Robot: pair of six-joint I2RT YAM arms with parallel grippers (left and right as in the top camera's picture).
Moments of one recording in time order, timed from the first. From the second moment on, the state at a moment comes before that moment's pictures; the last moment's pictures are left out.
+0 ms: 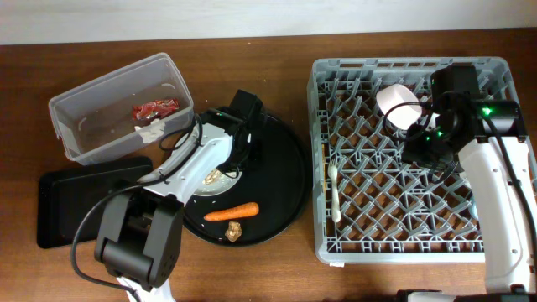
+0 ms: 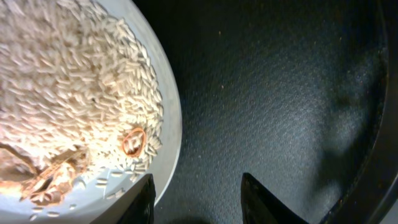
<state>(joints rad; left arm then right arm) -0.45 1.92 1.39 -0.87 0.06 -0.43 -0.04 1.49 1.49 -1.36 0.09 0.26</state>
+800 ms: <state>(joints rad) -0.43 2.01 1.39 -1.08 0.02 -0.41 -0.04 1.49 1.49 -1.36 0.09 0.27</state>
